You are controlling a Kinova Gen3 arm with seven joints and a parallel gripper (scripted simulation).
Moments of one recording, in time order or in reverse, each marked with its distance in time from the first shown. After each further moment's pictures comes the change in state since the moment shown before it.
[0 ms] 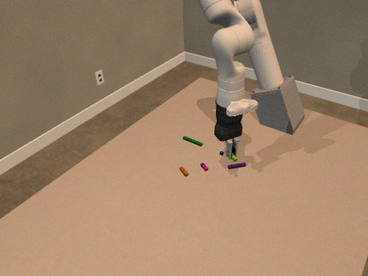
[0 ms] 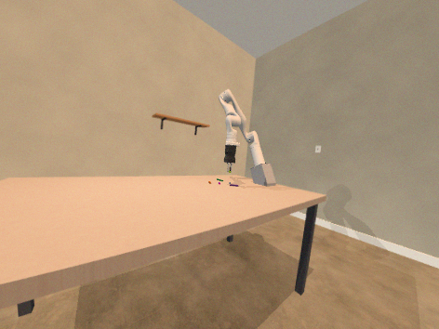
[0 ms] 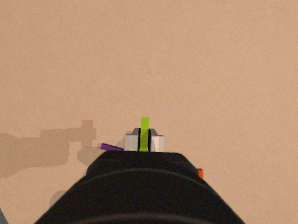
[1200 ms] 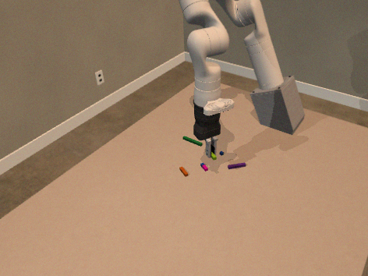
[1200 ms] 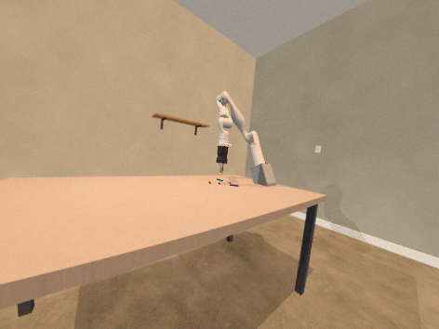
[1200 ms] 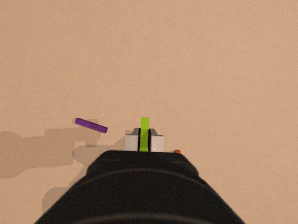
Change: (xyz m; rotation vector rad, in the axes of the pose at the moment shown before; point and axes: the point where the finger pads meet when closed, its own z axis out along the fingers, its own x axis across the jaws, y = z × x) arm 0.047 0.043 0.009 0.005 0.007 -0.048
